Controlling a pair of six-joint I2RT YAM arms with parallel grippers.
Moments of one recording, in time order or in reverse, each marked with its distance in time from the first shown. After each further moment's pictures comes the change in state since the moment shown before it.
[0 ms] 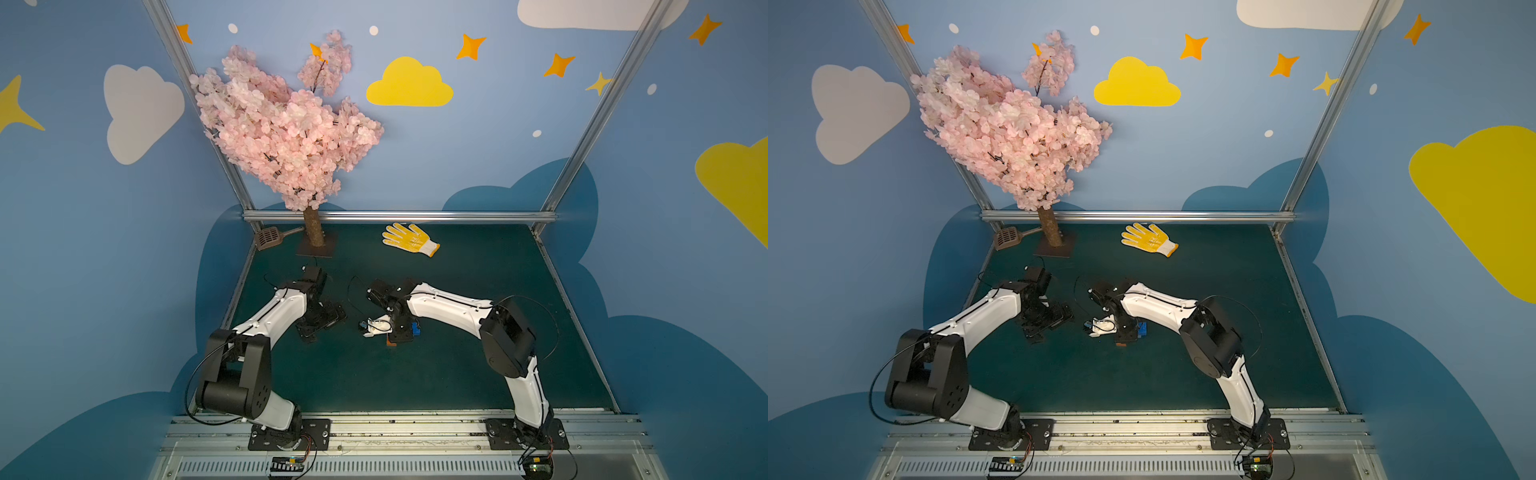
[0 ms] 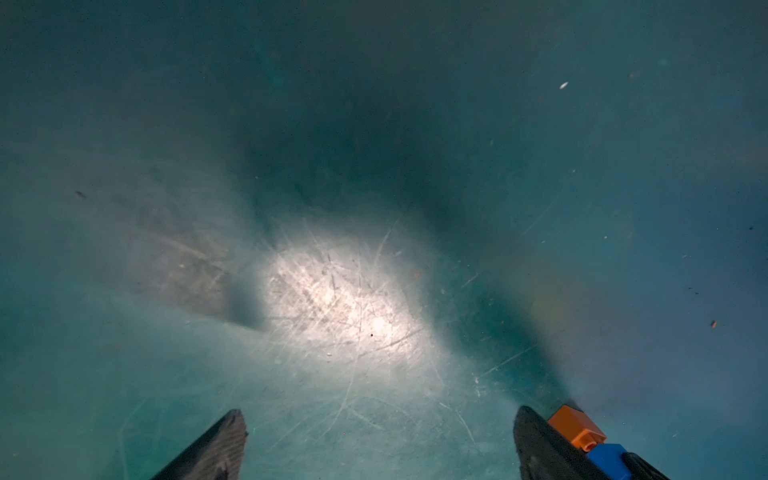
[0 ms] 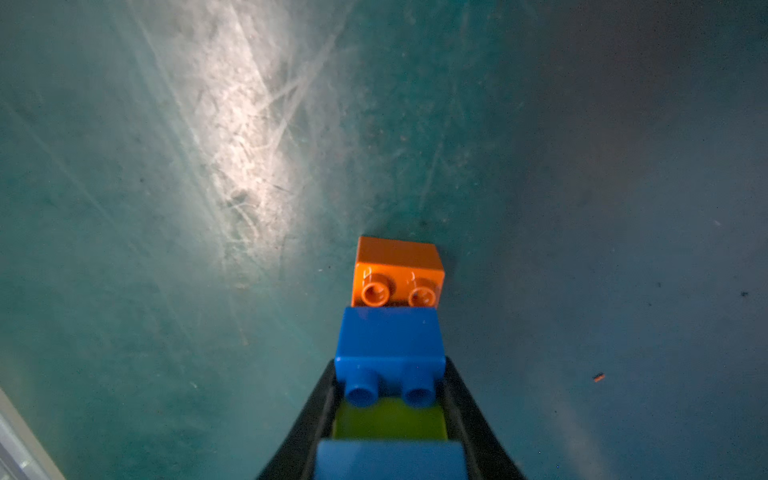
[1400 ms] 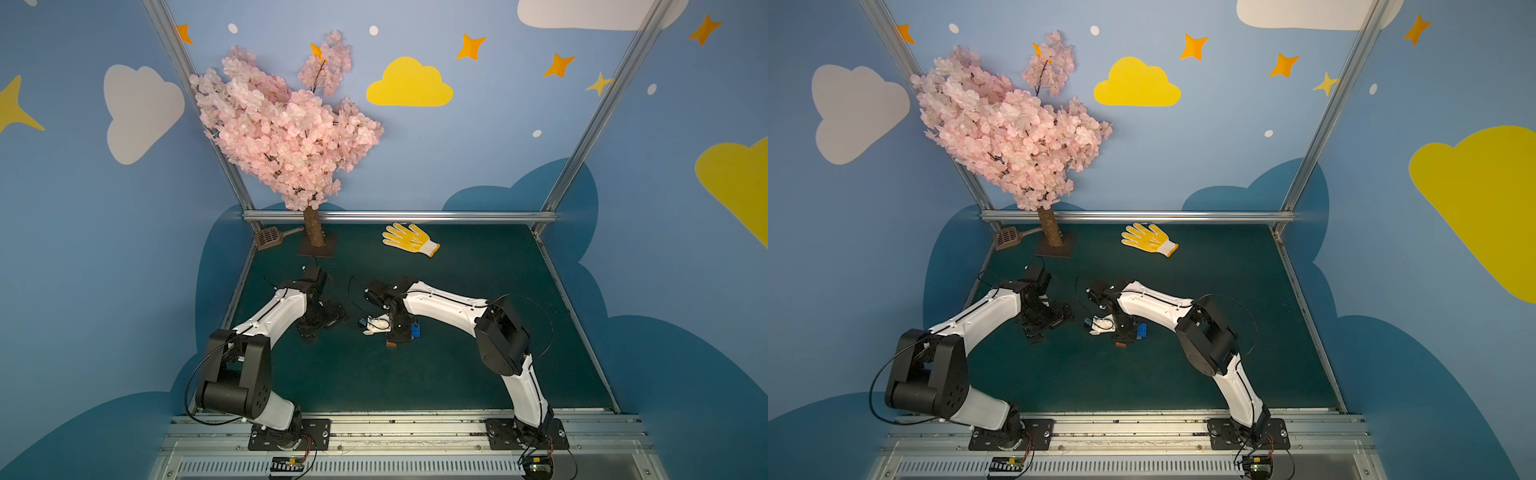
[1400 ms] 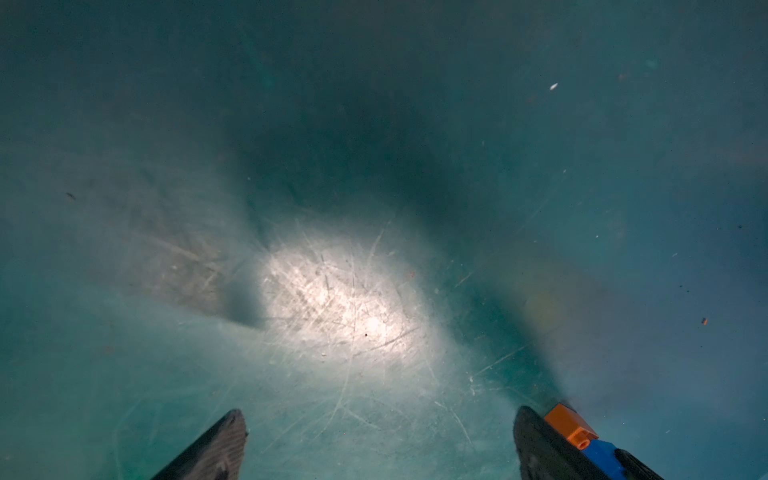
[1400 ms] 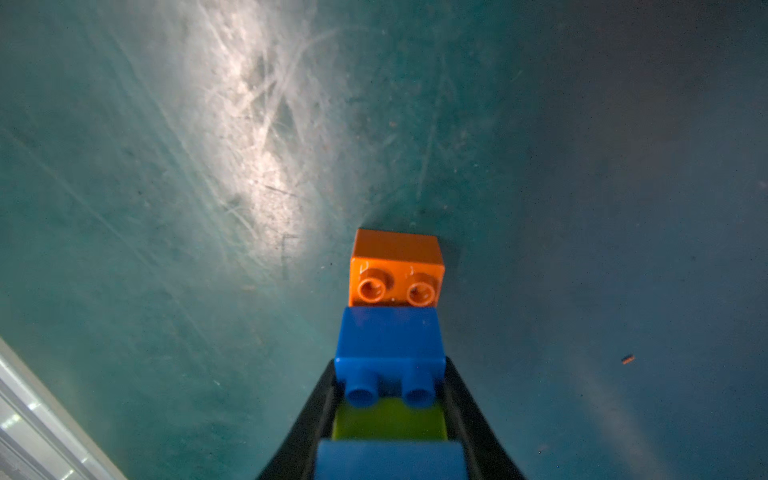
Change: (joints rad) left arm 0.000 0.000 0.003 0.002 0.008 0.000; right arm 0.005 0.034 0.049 -0.062 0.011 0.119
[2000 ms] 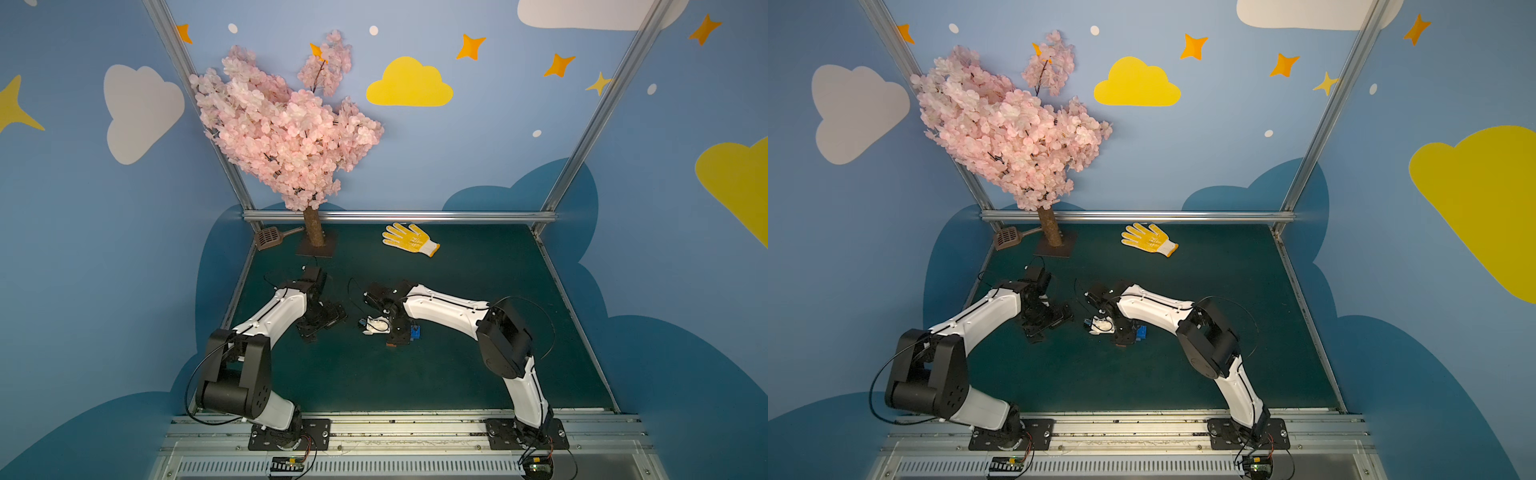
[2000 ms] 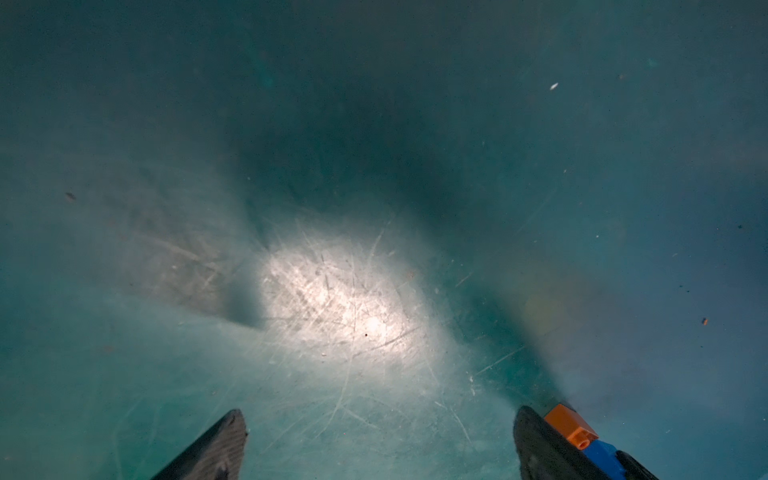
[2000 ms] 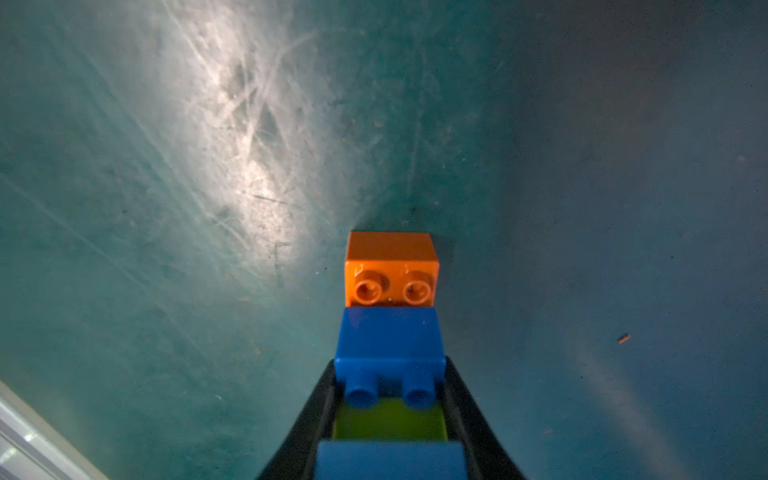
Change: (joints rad) left arm 0.000 0.000 0.000 0.001 0.002 0.000; right arm 0.020 -0.034 -0.063 0.058 0.044 0.062
